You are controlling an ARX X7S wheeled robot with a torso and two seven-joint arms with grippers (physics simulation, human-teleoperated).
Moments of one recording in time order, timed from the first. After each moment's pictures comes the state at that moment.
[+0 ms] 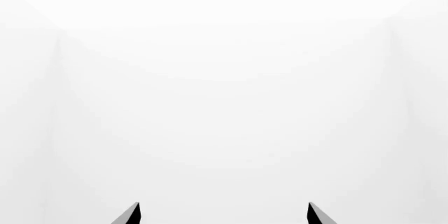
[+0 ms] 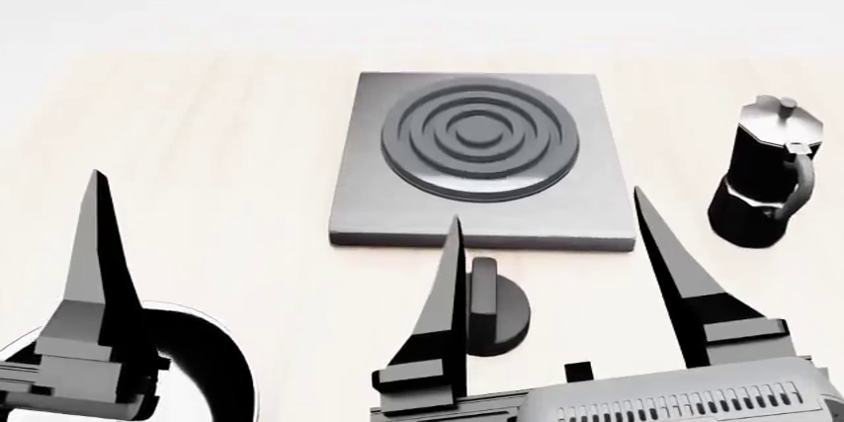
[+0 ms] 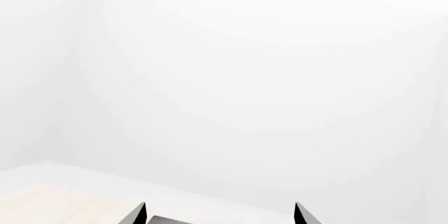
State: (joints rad) left arm -0.21 -0.30 0.28 0.95 -0.16 -0.52 -0.37; right arm 0.20 0.00 -0.19 -1.05 -0.32 0.84 -0.17
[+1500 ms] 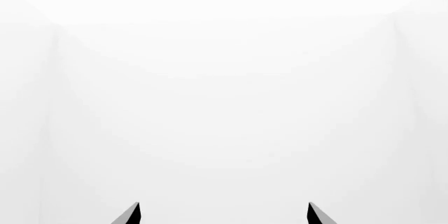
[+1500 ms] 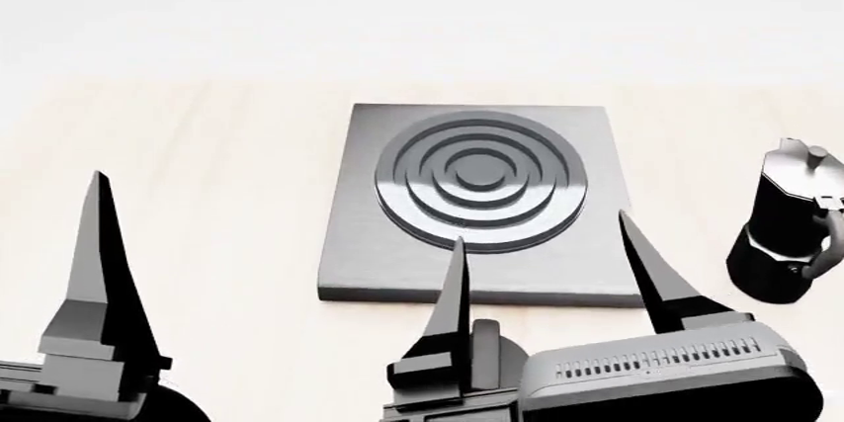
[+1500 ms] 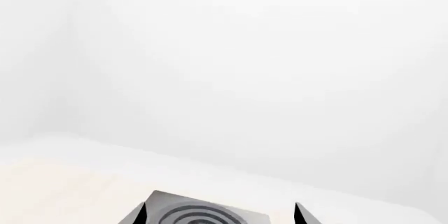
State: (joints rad) left arm -0.22 -0.33 0.30 0.94 -0.19 -0.51 -0.42; right arm 0.21 0.05 -0.16 -0.97 -0.21 0.91 -0.11
